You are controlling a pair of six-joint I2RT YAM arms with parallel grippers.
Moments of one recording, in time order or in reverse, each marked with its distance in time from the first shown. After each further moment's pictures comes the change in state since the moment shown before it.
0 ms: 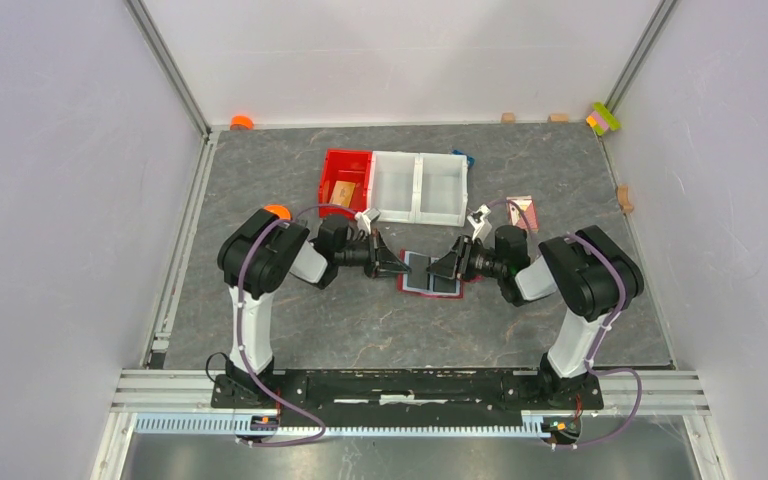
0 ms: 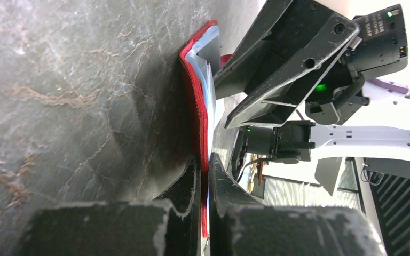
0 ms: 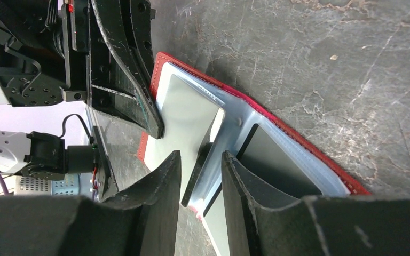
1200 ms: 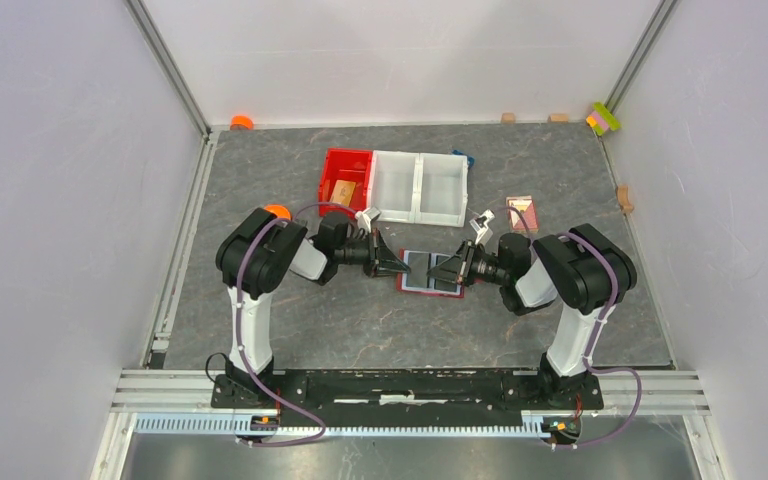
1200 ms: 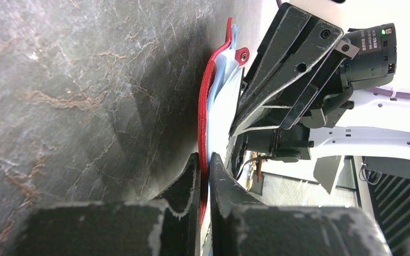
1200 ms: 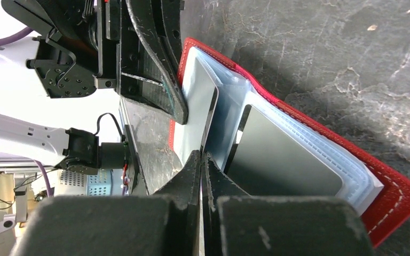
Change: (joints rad) left arm 0.012 -0.005 0.024 -0.065 0.017 0.021; right arm -0.001 0.054 -0.067 0.244 -0.052 0.169
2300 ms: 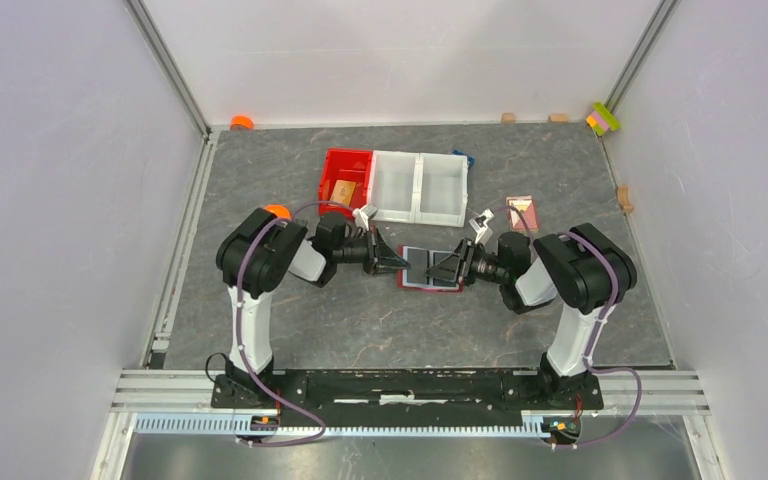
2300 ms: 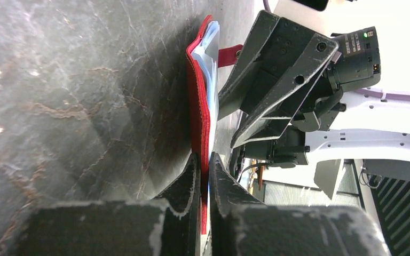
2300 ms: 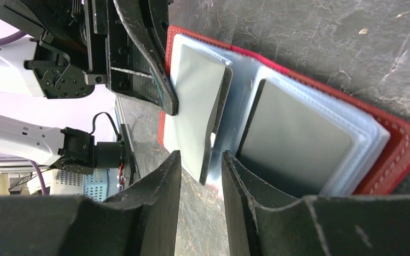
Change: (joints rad) left arm 0.005 0.005 -0.018 0.103 -0.017 -0.043; right arm -0.007 -0.002 0.012 -0.044 -0.002 -0.031
